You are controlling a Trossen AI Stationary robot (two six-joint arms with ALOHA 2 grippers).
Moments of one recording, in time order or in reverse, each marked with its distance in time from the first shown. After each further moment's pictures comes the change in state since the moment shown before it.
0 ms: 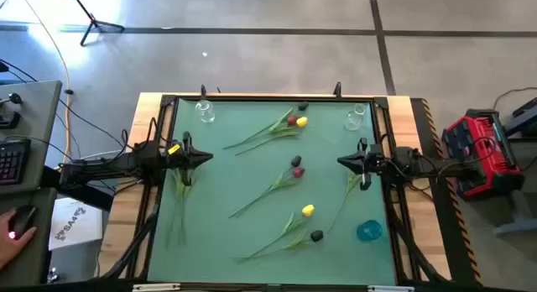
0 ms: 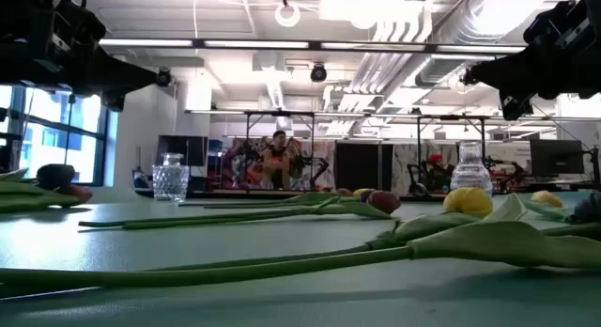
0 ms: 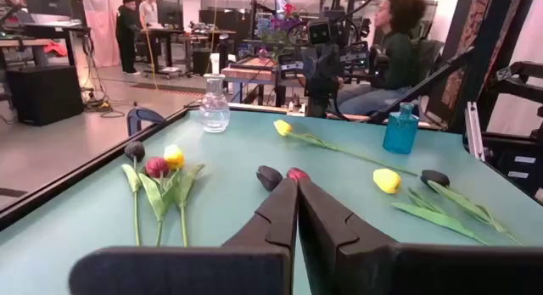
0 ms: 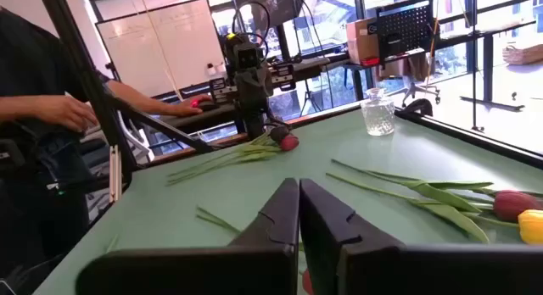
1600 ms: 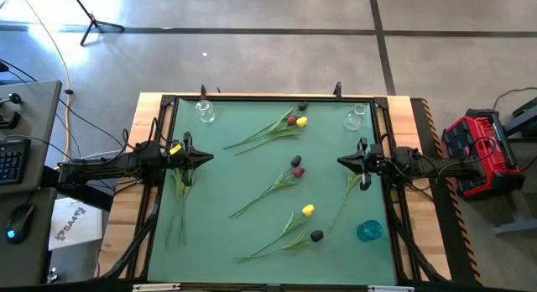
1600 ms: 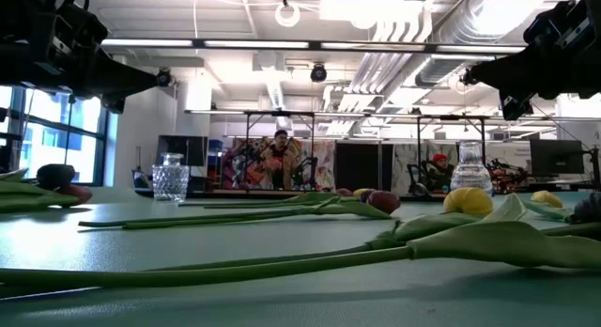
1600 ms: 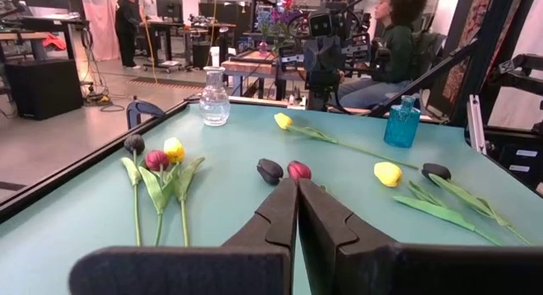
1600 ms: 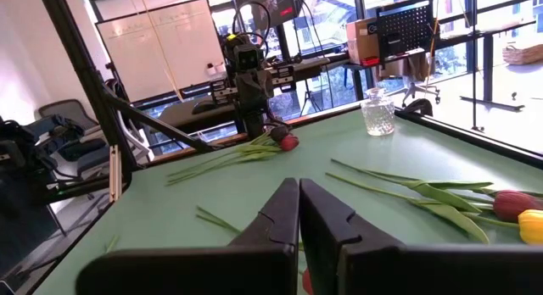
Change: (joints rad) left arm 0.000 0.022 0.001 0.000 0.000 0.000; right arm 0.000 0.000 0.000 0.000 0.000 0.000
